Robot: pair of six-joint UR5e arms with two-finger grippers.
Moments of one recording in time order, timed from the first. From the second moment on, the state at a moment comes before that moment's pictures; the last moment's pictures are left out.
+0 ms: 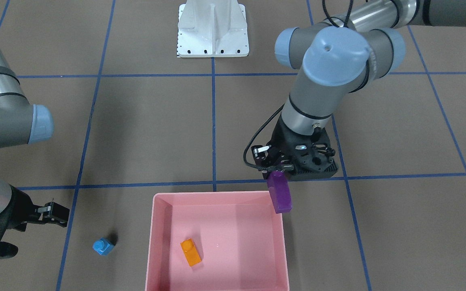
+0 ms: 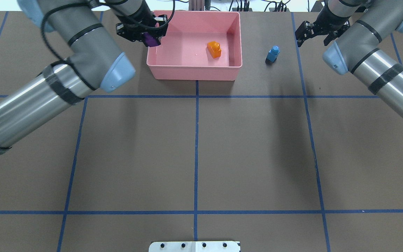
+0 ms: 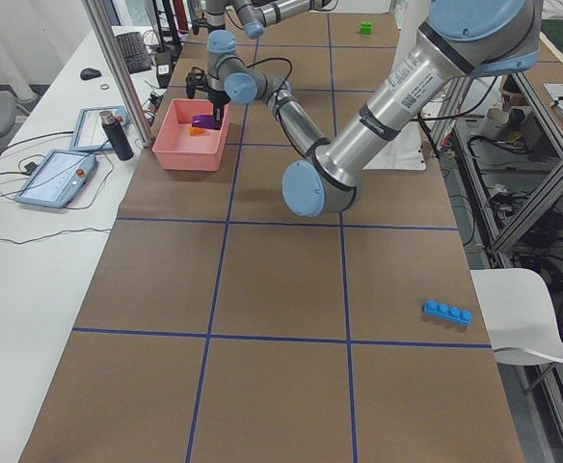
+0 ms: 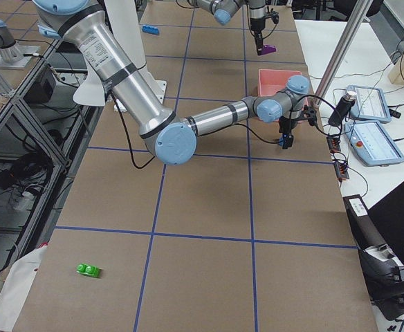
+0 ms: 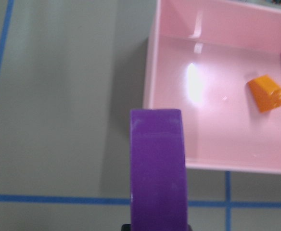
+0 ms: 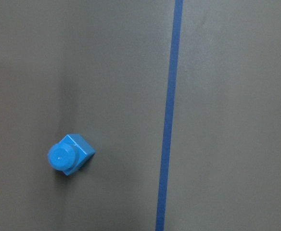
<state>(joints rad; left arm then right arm) -0.88 -2.54 -1.34 -1.67 -2.05 -1.11 1.09 -0.88 1.17 -1.33 2.19 0.63</state>
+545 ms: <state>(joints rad) -0.85 -2.70 -0.94 -1.89 -1.98 -1.11 1.07 -0.78 1.04 -1.33 2.18 0.73</state>
